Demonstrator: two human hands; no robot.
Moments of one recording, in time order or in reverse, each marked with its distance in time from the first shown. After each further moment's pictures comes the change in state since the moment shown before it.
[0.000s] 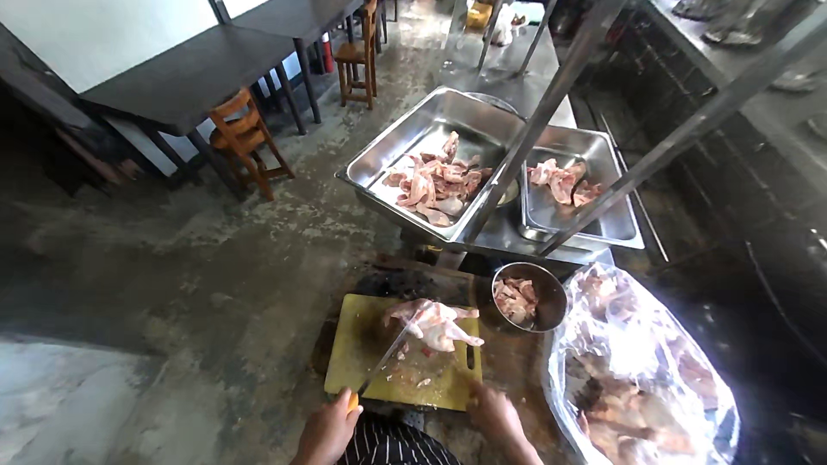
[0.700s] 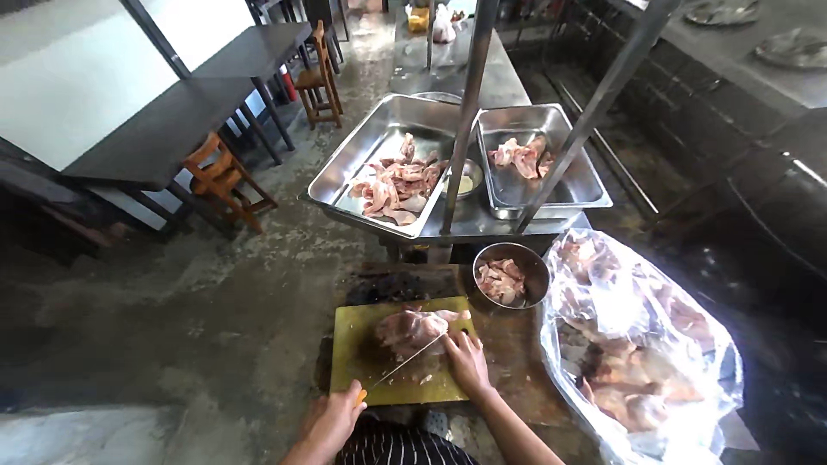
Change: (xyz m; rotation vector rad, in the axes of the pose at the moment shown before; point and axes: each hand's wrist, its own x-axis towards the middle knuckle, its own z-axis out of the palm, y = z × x) left_hand -0.008 0.043 -0.047 0.451 0.015 0.203; right_hand 0.088 -0.008 0.037 0.029 0.776 -0.478
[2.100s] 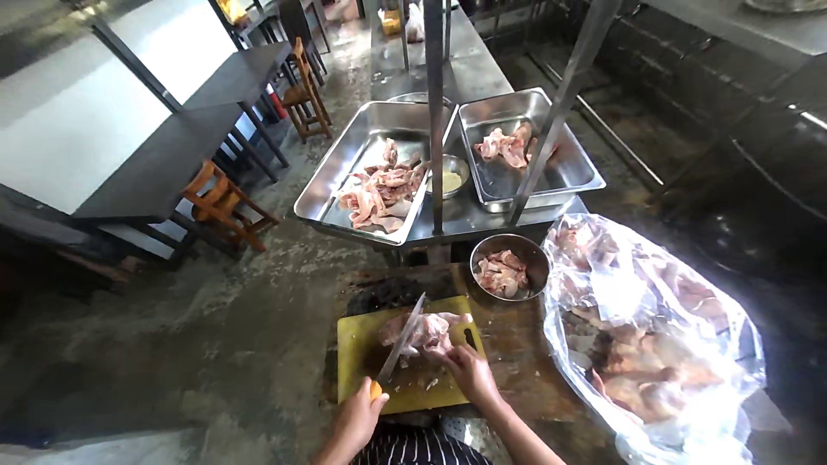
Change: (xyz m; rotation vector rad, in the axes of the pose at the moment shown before) left_hand 0.035 0.029 0.010 -0.369 0.015 -0.082; right_hand -0.018 0.002 -0.005 0.493 -0.174 0.320
